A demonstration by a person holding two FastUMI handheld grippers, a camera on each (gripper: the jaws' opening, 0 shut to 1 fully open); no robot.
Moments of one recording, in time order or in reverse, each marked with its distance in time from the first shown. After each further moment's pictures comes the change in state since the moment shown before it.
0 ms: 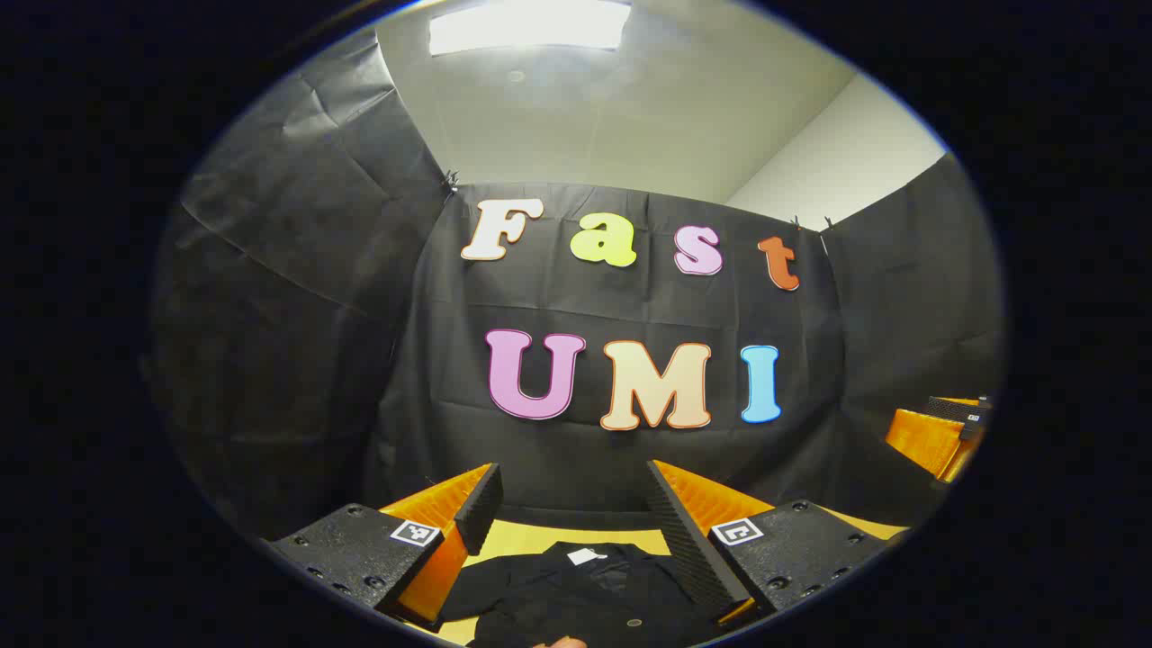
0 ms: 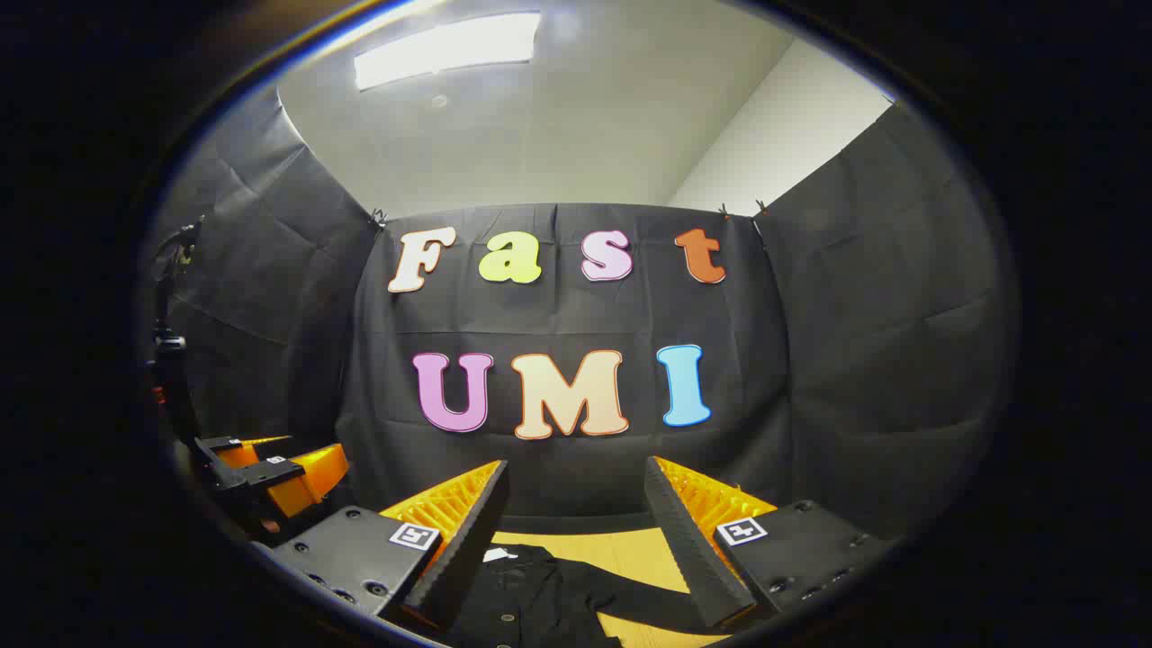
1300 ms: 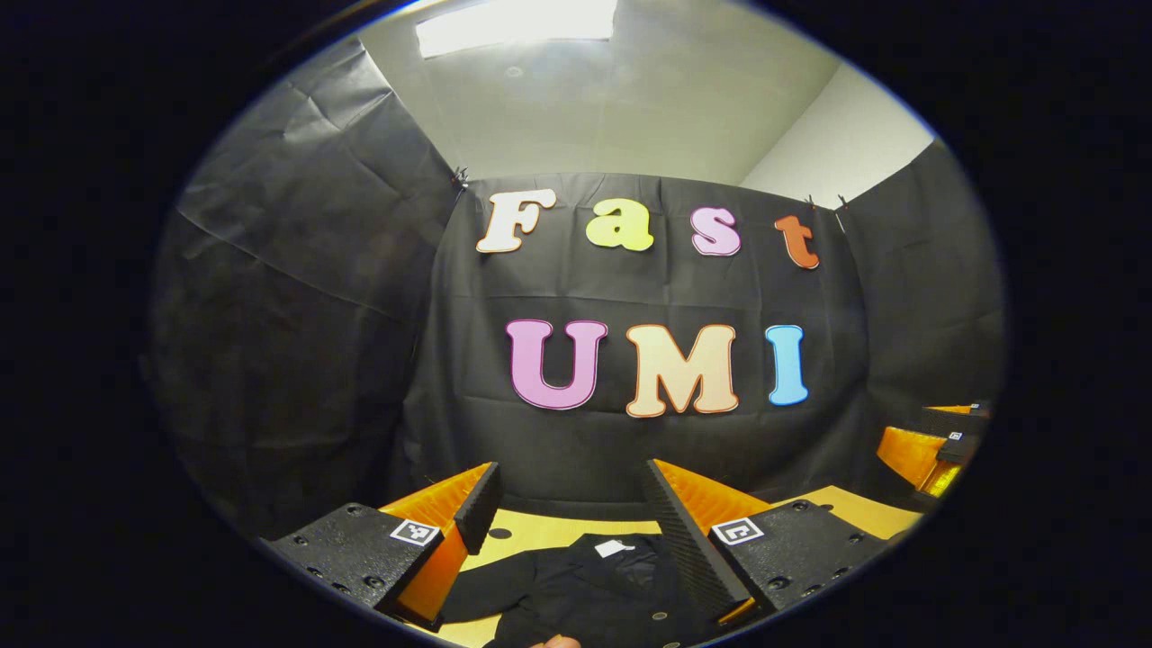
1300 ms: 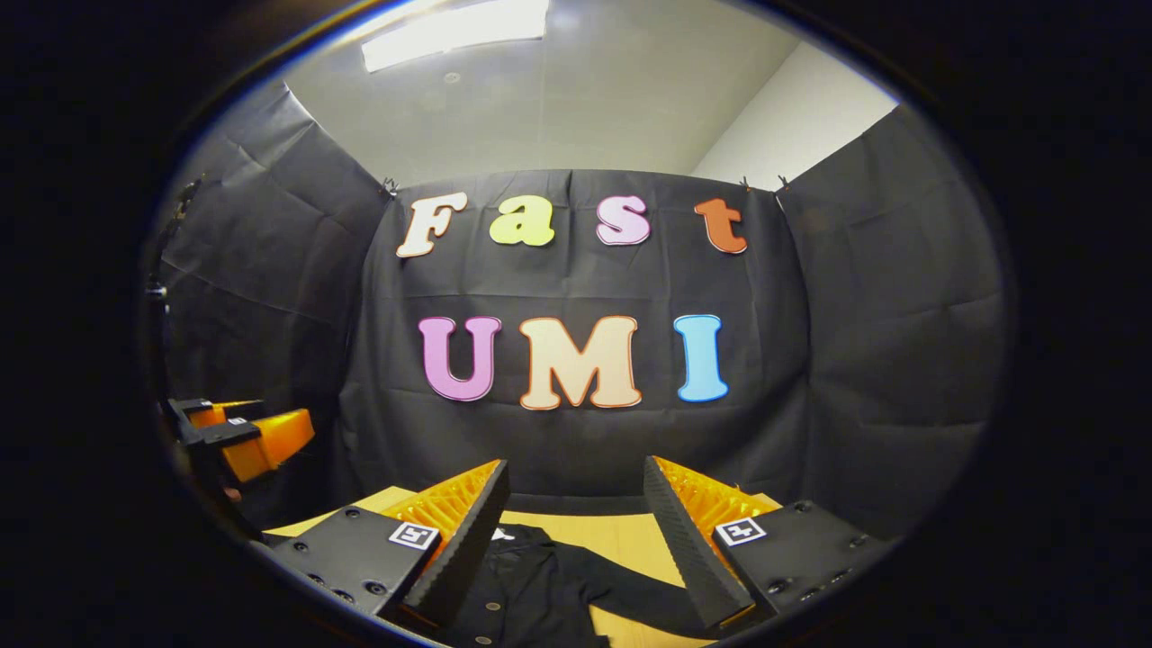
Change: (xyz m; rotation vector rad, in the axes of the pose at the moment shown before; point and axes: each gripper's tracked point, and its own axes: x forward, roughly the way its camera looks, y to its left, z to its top) left arm 0.002 0.012 -0.014 0.046 0.042 0.072; right arm 0.042 -0.032 -0.048 -0.043 0.102 0.032
